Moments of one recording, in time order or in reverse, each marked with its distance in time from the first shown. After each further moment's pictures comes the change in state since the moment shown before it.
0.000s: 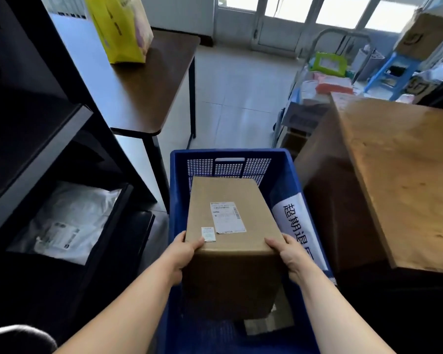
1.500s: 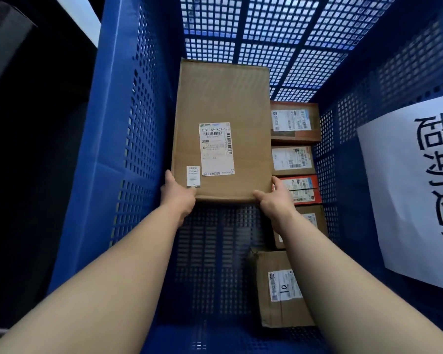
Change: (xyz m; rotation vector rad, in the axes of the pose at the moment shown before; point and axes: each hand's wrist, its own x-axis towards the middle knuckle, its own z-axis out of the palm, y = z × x) left_hand 0.392 -0.169 0.022 0.196 0.376 -0.018; right_hand 0.340 0.190 0.136 -0.317 -0.015 0.130
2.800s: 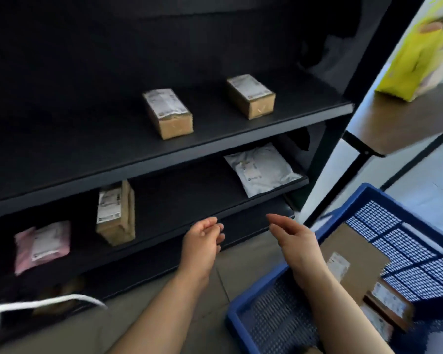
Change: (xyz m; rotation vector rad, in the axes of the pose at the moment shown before) left_hand -0.520 -0.072 -0.325 -1.089 0.541 0.160; right_hand -0.565 -0.098 0.030 -0.312 -0.602 -0.866
